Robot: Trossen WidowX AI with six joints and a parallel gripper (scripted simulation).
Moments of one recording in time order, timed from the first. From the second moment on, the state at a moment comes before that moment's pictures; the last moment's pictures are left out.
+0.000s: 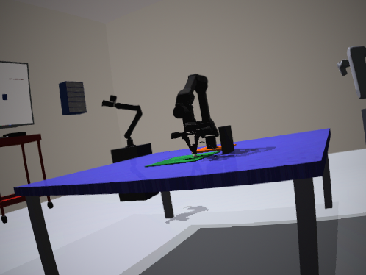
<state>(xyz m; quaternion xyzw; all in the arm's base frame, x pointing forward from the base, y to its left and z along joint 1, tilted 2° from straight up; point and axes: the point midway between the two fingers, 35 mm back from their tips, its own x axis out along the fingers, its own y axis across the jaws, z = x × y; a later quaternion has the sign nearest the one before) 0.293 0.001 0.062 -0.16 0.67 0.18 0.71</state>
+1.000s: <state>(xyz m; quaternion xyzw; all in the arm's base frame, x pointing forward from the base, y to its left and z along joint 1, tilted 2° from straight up) 0.291 0.001 0.086 -0.15 0.68 0.18 0.70</state>
